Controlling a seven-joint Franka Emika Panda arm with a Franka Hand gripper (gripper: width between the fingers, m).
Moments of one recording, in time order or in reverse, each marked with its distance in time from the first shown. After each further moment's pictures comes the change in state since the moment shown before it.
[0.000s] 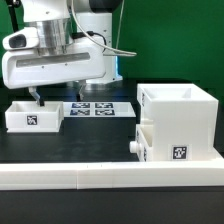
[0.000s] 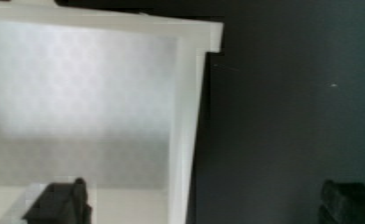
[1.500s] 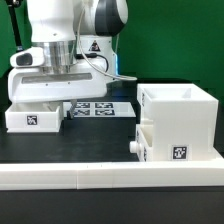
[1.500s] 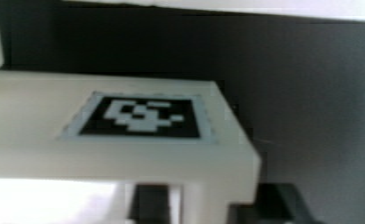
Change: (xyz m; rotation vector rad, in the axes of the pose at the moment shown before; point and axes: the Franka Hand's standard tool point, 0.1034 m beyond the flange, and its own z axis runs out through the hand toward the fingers) arm -0.016 0.002 0.041 -0.053 0.042 0.031
